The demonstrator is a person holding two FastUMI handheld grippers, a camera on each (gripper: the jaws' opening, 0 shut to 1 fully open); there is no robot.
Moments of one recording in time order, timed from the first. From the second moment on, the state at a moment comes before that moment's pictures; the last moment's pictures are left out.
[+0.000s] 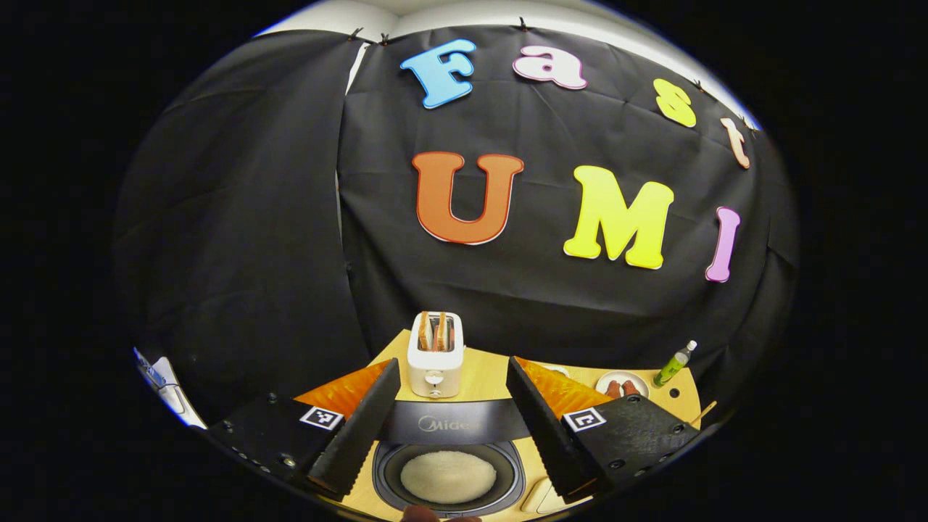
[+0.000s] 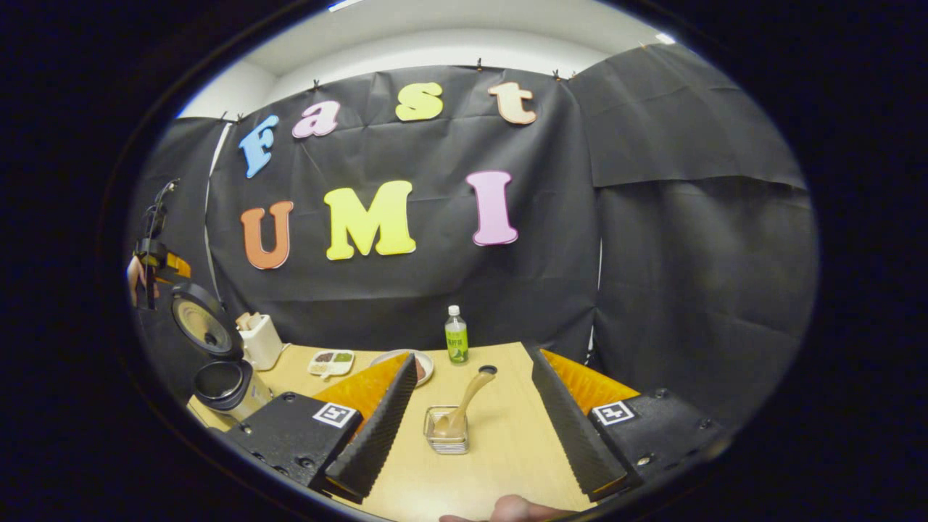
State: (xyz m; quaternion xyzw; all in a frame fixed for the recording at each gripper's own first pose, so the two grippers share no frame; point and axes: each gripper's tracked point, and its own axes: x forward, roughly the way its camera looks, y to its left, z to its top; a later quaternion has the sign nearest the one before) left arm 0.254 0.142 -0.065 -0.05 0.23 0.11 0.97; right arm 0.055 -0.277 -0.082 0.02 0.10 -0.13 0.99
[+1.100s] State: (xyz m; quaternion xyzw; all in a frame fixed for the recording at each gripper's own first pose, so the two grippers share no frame) left arm 0.123 0.089 -0.156 -0.09 0.36 0.07 0.93; right arm 0.057 -0.195 -0.088 0.01 0.11 -0.05 0.99
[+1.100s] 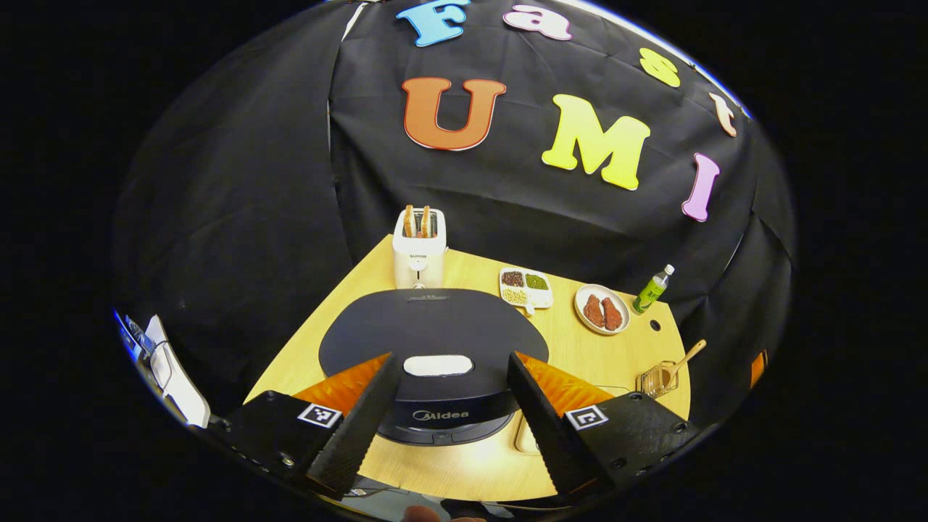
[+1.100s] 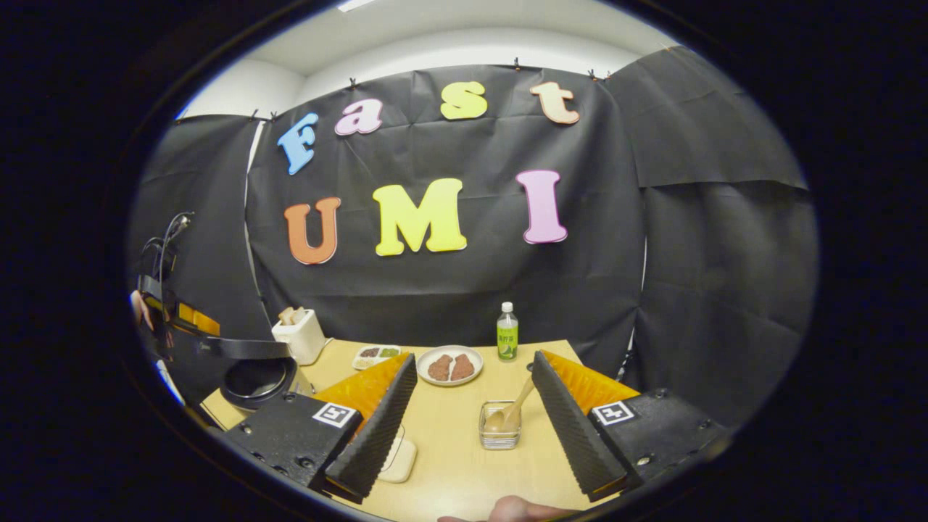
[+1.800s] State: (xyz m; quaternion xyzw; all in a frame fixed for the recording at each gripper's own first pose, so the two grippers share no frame) left arm 0.082 0.081 -0.226 -0.13 0.43 0.07 0.89; right arm 0.053 -0.191 -0.091 0.01 0.12 -0.04 0.99
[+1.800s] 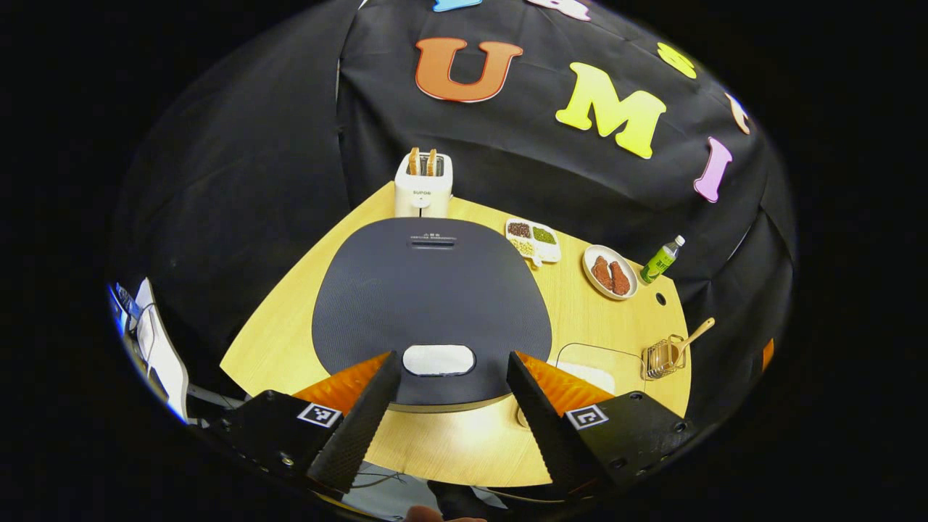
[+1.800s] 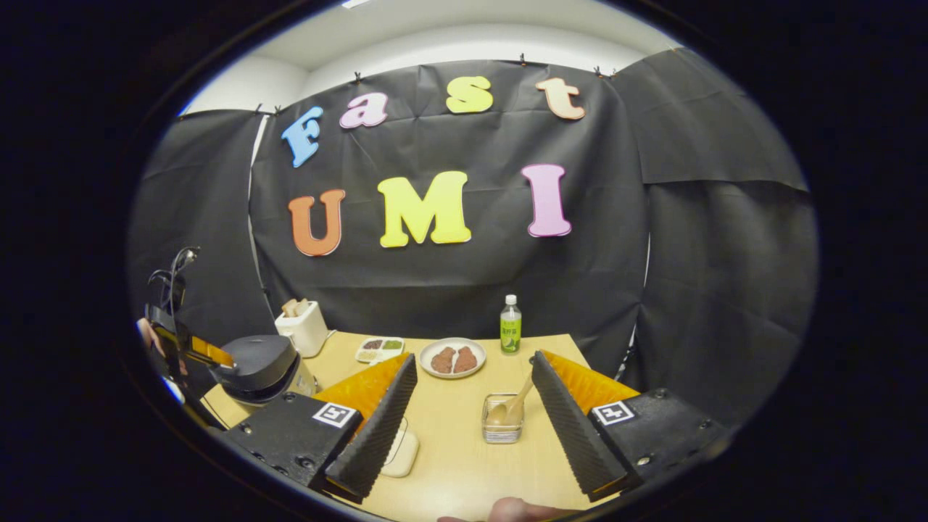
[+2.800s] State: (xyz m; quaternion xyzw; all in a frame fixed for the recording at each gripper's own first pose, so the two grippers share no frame) left arm 0.079 0.076 -0.262 -0.06 0.44 0.09 0.89; right arm 0.108 -0.182 -0.095 0.01 0.12 0.00 0.99
